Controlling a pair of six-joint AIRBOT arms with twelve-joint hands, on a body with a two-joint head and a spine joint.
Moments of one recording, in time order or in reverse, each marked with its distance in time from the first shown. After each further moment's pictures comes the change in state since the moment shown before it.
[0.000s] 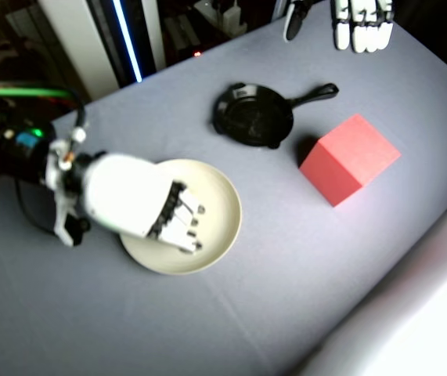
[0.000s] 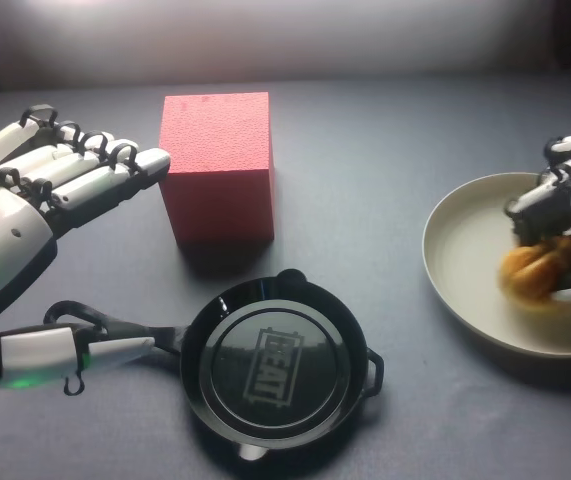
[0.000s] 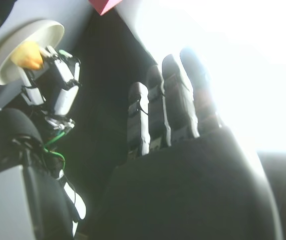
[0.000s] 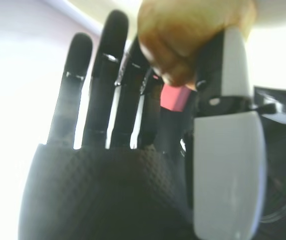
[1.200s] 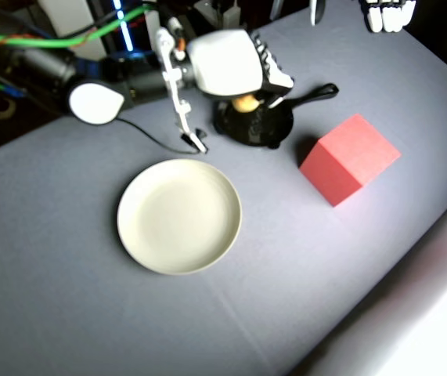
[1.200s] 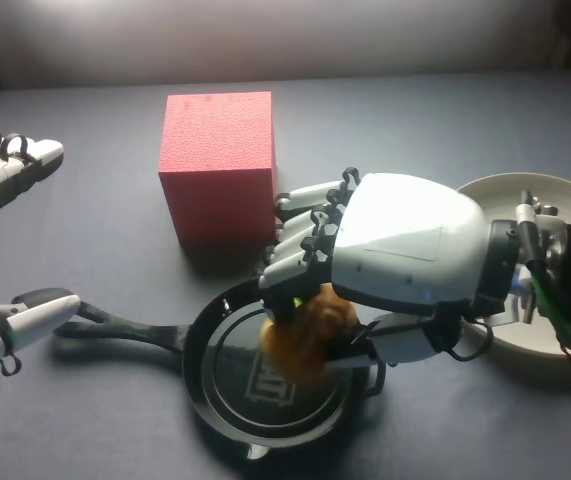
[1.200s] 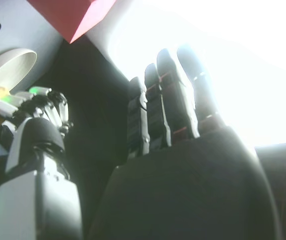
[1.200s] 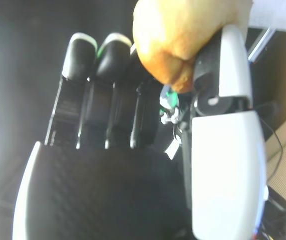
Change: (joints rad) left arm 0.185 0.050 -0.050 -0.173 -0.224 0.021; right arm 0.236 -0.298 0.036 -0.405 -0.071 0.161
